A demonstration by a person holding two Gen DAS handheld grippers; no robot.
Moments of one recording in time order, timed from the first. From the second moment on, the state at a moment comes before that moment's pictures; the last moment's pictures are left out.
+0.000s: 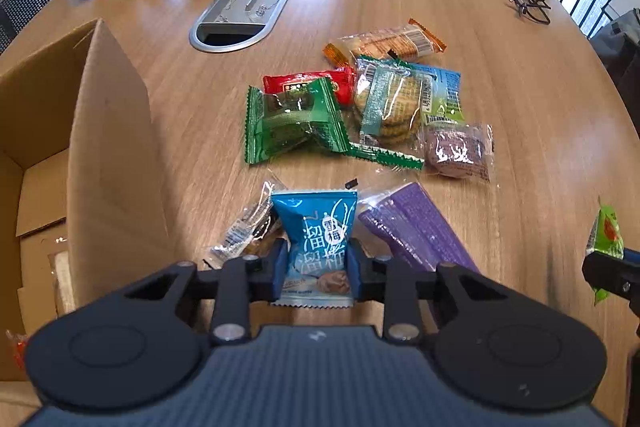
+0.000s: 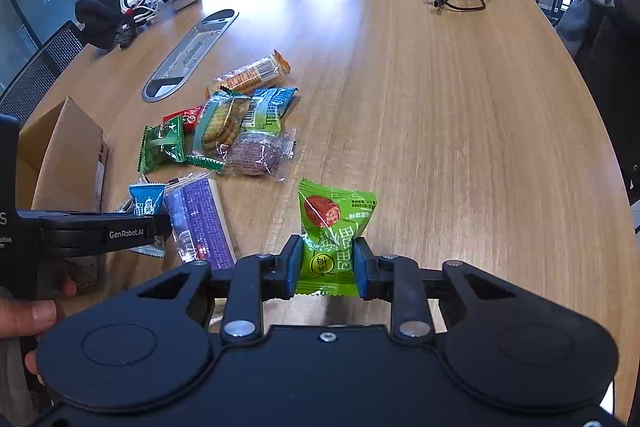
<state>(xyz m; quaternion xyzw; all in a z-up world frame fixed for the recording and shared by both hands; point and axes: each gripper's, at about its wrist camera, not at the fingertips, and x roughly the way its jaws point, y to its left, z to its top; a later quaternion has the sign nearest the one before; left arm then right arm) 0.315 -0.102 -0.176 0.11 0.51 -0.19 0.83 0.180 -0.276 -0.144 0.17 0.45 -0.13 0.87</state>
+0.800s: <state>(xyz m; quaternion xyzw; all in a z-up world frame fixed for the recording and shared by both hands) 0.291 -0.066 -0.097 0.05 0.45 -0.17 0.88 0.206 -0.248 -0.102 0.12 0.42 -0.06 0.90</state>
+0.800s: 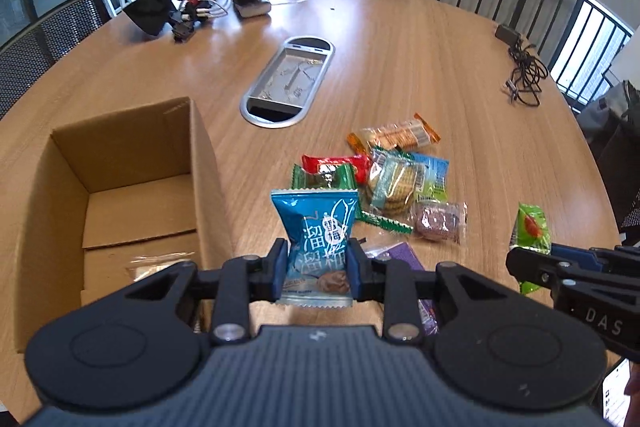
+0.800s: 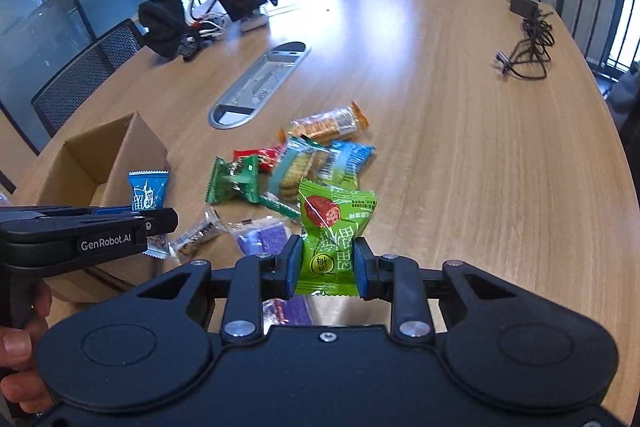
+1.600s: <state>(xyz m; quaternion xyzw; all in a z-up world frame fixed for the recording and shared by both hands) 0.277 0.022 -0.057 0.00 0.41 -0.08 0.91 0.230 -0.184 -0.073 0.10 0.39 0.04 0.91</state>
